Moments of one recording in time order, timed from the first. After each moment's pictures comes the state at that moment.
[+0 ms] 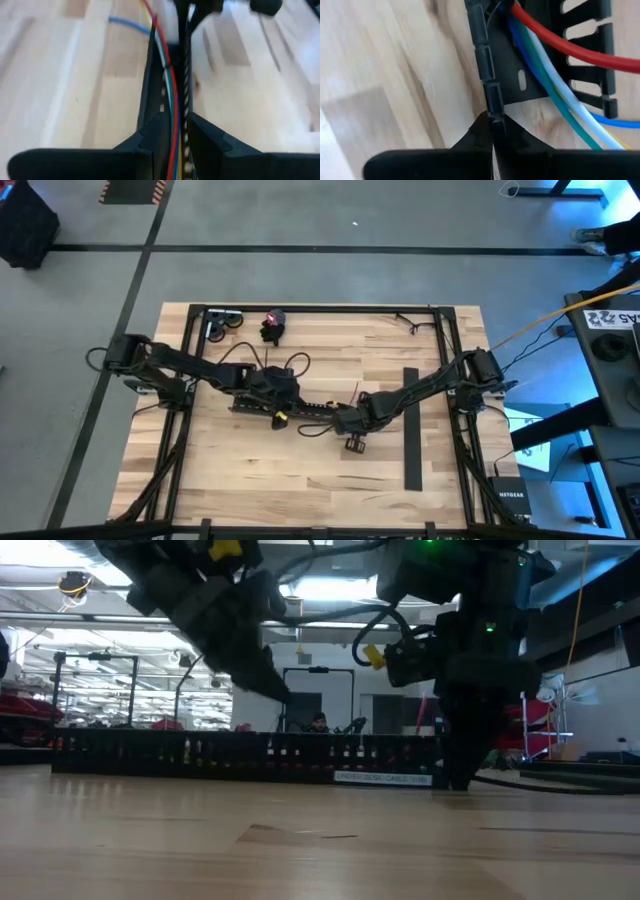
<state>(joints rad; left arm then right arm) -0.02 1.50 0.73 0.09 0.07 -0.04 0.24 1.88 1.12 -0.62 0.09 0.55</state>
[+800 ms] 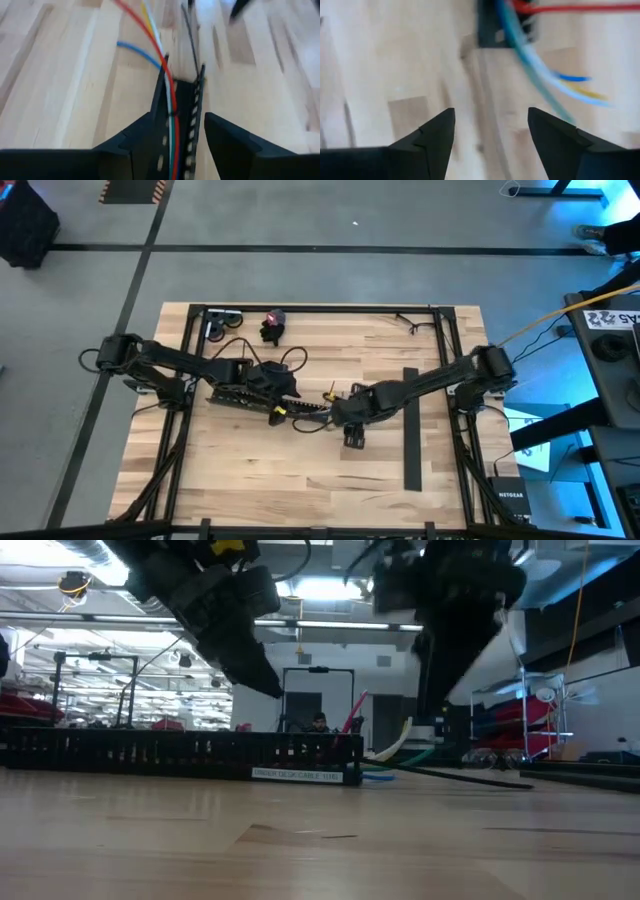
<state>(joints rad) 0.00 1.43 0.76 -0.05 0.07 -0.10 0.23 1.76 1.26 -0.77 0.09 0.39</state>
